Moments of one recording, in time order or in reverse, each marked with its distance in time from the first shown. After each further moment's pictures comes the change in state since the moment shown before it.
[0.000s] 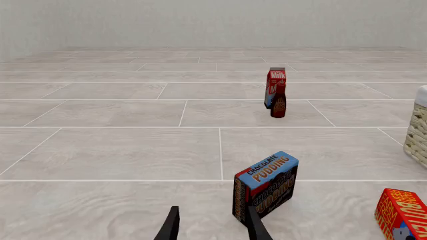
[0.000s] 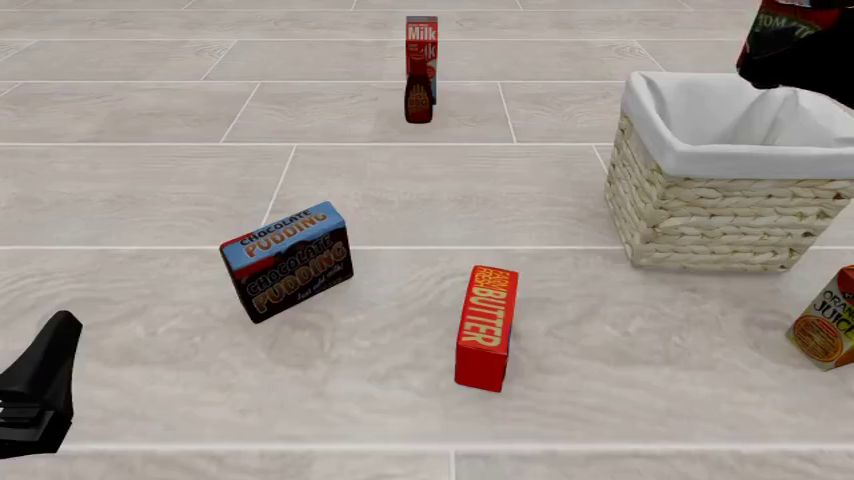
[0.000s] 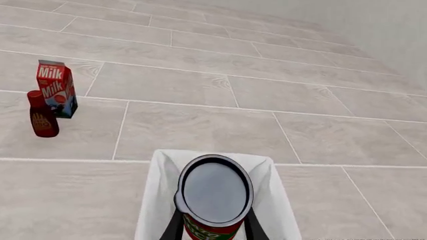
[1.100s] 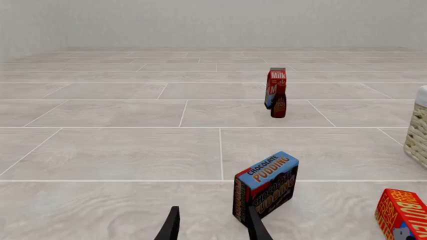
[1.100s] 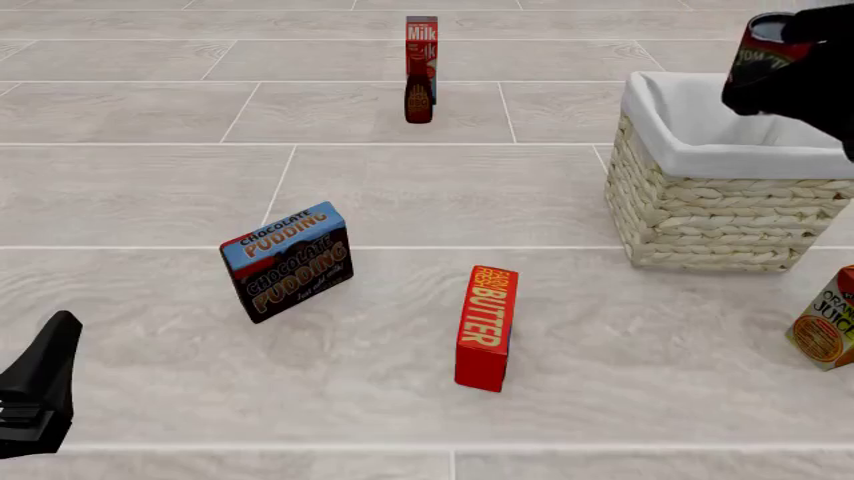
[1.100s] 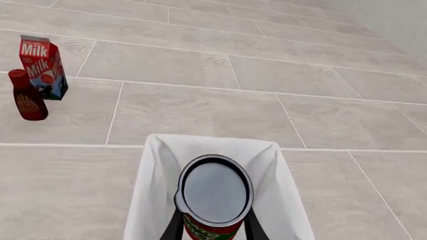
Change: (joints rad) left arm 0.000 0.000 0.000 0.000 0.000; right arm -0.014 0.102 -0.004 -0.028 -0.002
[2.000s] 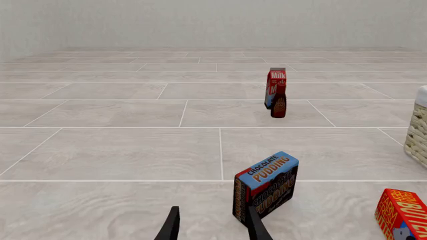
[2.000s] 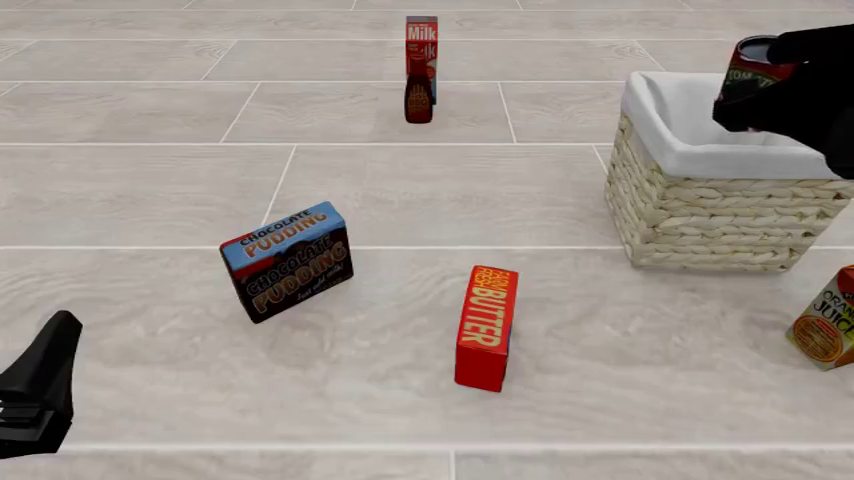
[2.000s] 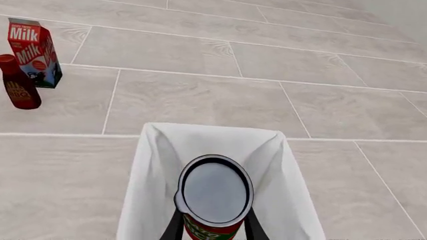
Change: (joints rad) left arm 0.000 0.000 0.000 0.000 0.000; right arm -0.006 0.060 0.001 -0.017 0.001
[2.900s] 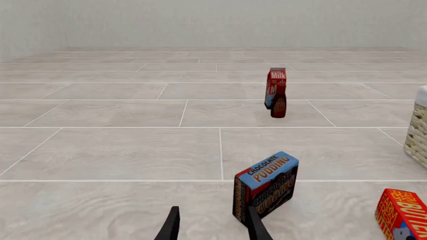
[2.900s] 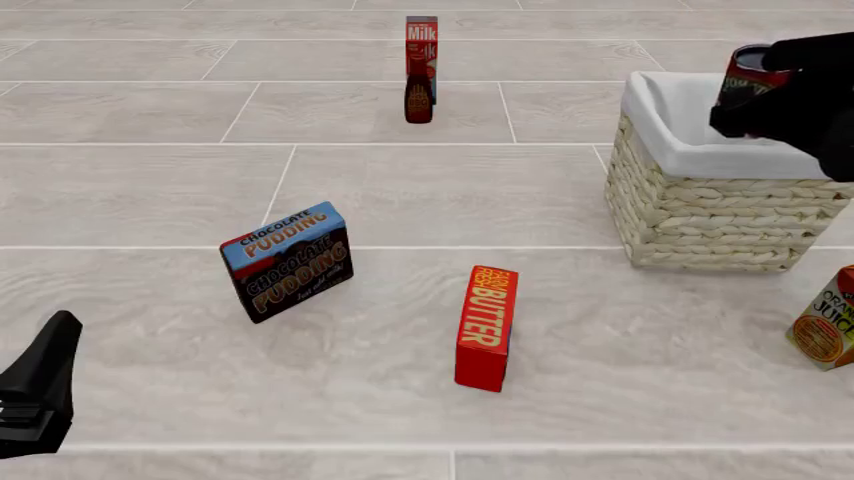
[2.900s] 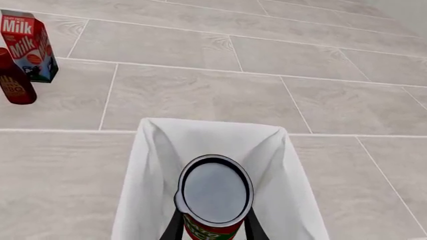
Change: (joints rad) left arm 0.000 0.000 0.000 0.000 0.000; right arm -0.005 0.029 -0.006 -0.003 -0.001
